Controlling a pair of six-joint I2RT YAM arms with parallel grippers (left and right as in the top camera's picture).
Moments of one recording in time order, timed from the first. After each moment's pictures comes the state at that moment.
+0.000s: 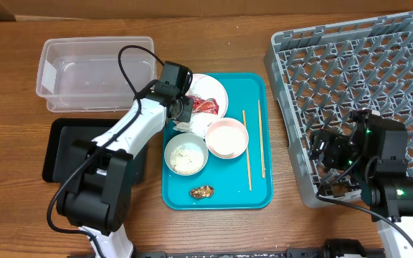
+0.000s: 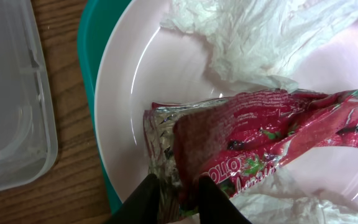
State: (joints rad) left arm -0.33 1.90 1.25 -0.48 -0.08 -0.10; right arm -0.03 0.90 0.86 -0.84 -0.12 0.25
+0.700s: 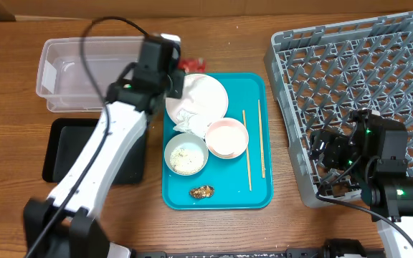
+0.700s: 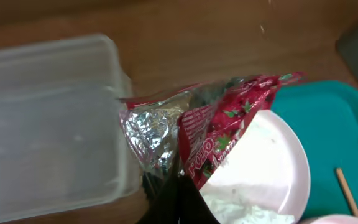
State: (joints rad) left arm -0.31 1.63 1.39 -0.59 -0.15 -0.10; right arm -0.03 0.90 0.86 -0.84 -0.12 0.25
